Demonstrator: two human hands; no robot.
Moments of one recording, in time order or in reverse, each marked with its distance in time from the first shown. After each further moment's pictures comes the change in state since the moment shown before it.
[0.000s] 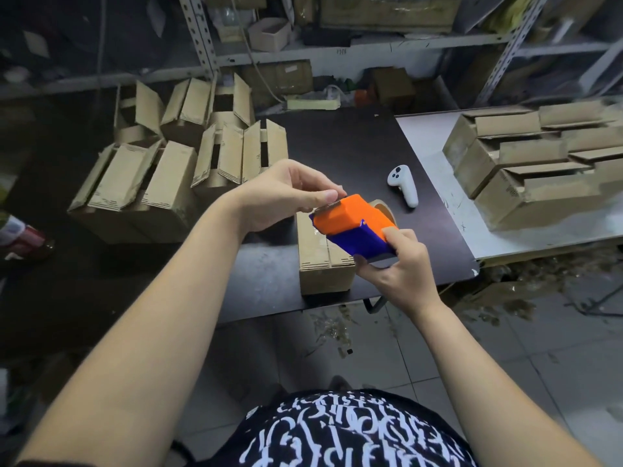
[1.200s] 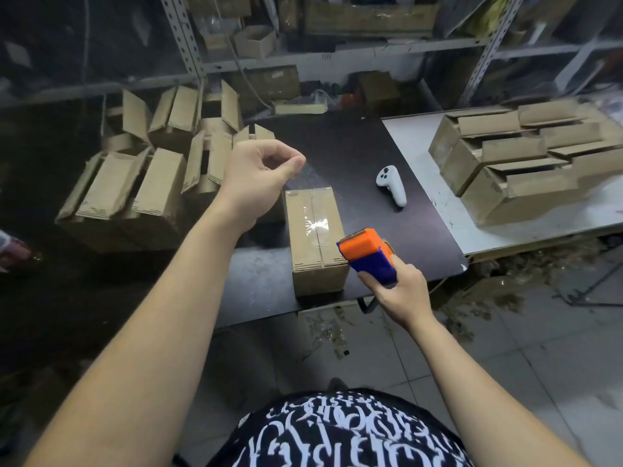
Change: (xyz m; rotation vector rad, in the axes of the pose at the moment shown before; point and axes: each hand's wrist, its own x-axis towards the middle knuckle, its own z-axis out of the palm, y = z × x) left_hand -0.007 0.013 0.007 0.297 0.605 0.181; right_hand -0.049 0.045 0.004 -0.090 -0.093 0.354
